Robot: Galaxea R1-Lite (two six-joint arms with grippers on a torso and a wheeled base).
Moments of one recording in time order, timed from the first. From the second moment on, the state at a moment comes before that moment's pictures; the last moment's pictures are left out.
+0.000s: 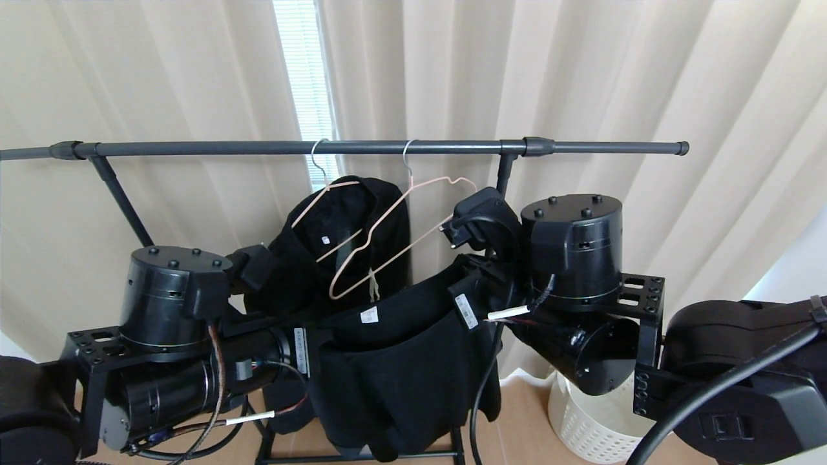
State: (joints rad) left arm -0.56 1.54 -0.61 -0.40 0.03 -0.42; right arm 0.86 1.83 -1.02 -0.48 -0.55 -0.14
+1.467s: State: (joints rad) left arm -0.53 1.64 -1.35 0.07 -0.23 -0.10; right arm 1.13 1.54 -0.88 -0.32 -0.43 -0.20
